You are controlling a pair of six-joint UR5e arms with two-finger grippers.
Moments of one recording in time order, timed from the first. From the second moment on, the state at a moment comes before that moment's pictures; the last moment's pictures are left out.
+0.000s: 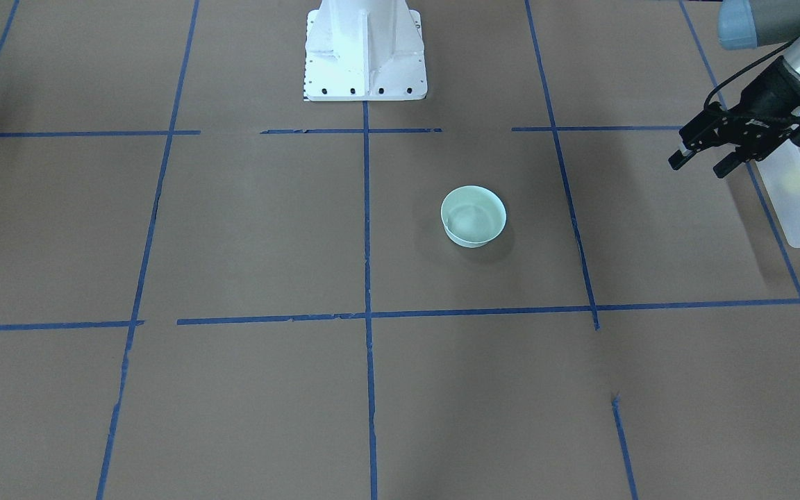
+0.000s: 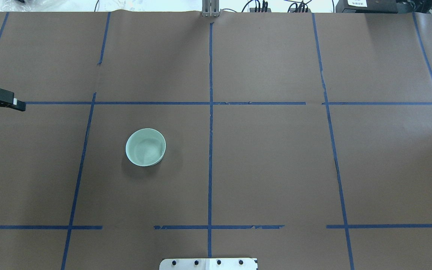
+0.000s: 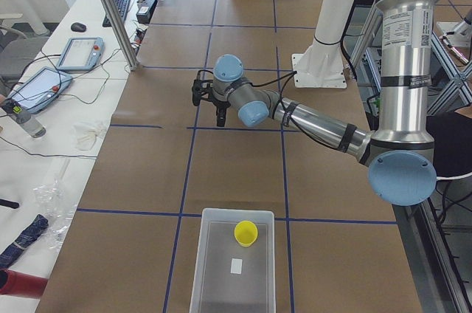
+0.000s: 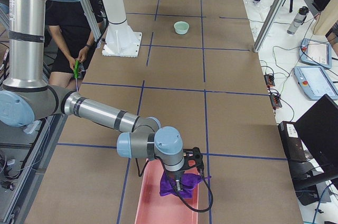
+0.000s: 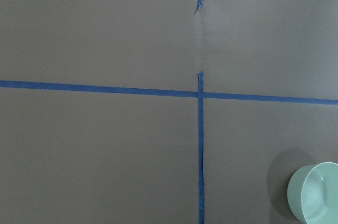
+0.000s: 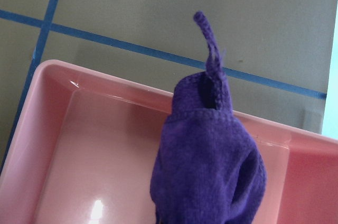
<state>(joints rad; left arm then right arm) -1.09 -1.54 -1.96 -2.11 -2.36 -1.01 1.71 -1.70 1.45 -1.23 2.20 -0.25</state>
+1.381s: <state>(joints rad) -0.58 -1.91 -1.90 -1.77 -1.87 -1.44 1.69 -1.66 1.55 -1.31 2.41 0.05</state>
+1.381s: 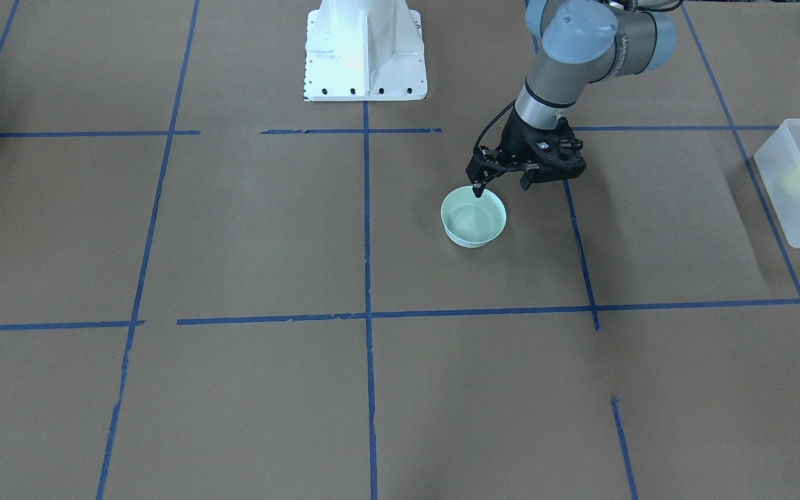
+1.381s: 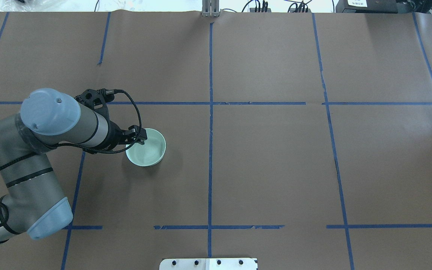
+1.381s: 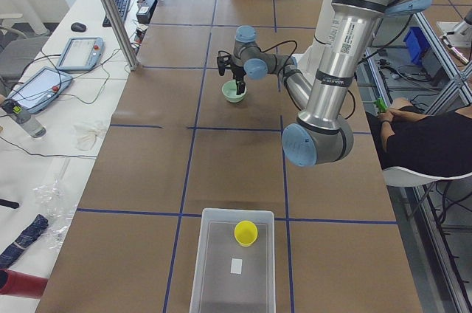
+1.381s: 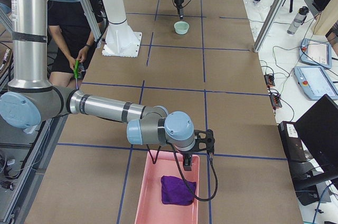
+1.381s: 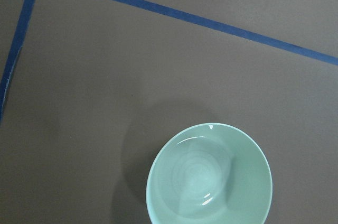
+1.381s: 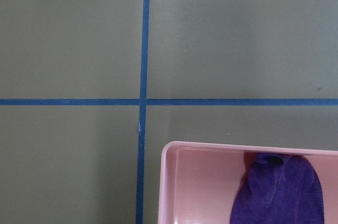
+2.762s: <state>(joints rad) -0.54 -1.91 -1.77 -1.87 -1.86 -1.51 1.58 -1.67 1.80 -1.54 2.41 0.24</state>
